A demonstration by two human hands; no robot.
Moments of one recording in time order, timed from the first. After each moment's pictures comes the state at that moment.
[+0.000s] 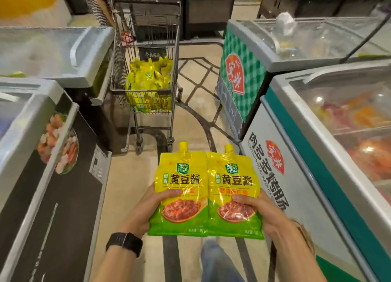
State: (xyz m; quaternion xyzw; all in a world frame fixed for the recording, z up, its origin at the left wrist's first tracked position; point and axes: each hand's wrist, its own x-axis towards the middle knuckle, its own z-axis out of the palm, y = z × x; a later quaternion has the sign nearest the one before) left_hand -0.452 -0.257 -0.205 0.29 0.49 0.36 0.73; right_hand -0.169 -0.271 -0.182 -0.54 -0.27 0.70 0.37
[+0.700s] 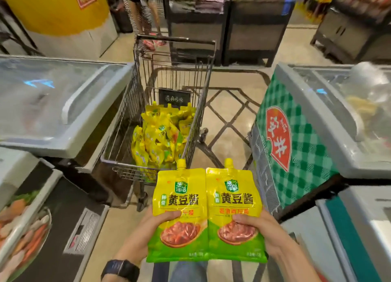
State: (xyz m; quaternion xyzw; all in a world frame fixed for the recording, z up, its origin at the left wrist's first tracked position) left_hand -0.447 0.199 -0.237 0.17 0.55 0.44 0.69; right_hand -0.163 0.256 -0.209 -0.52 -0.33 0.74 0.28
